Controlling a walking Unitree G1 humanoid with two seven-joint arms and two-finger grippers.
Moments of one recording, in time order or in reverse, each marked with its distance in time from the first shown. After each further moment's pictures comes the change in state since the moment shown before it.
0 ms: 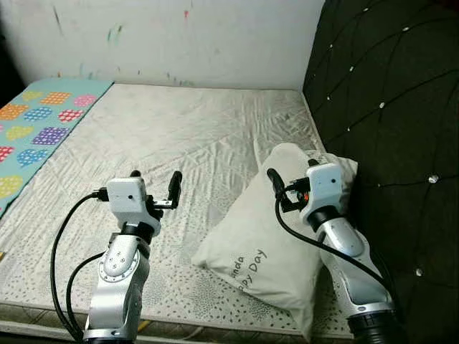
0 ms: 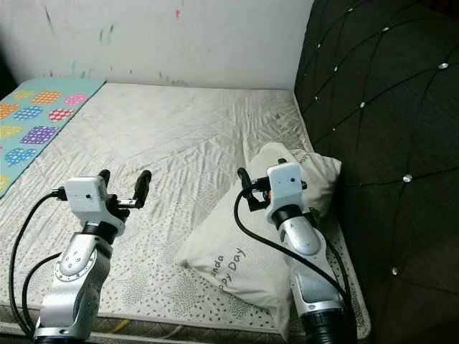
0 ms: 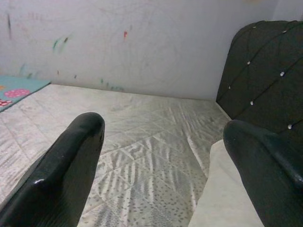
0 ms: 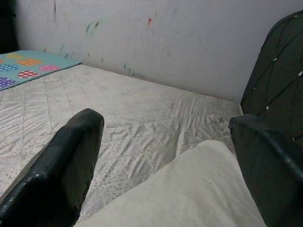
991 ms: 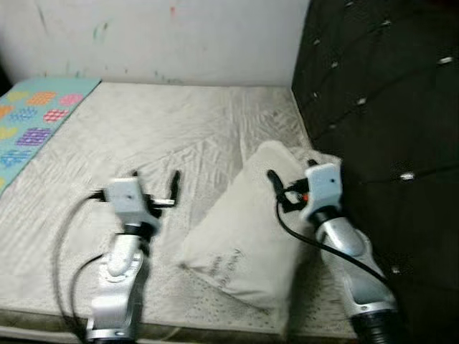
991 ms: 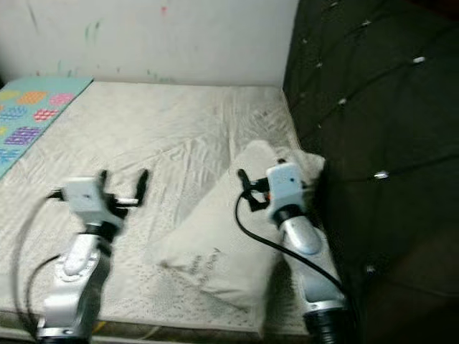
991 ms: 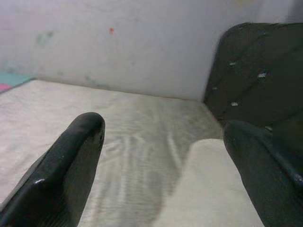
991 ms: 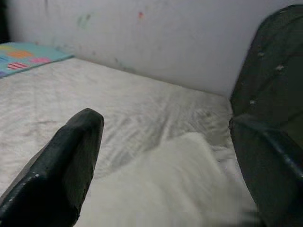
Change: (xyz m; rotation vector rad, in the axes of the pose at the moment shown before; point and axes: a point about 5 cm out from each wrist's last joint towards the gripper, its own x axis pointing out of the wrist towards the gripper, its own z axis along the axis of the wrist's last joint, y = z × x) left arm 0.000 -0.006 0.000 -0.031 -0.006 0.001; right arm -0.001 -0.003 -0.002 -0.013 0.010 0.010
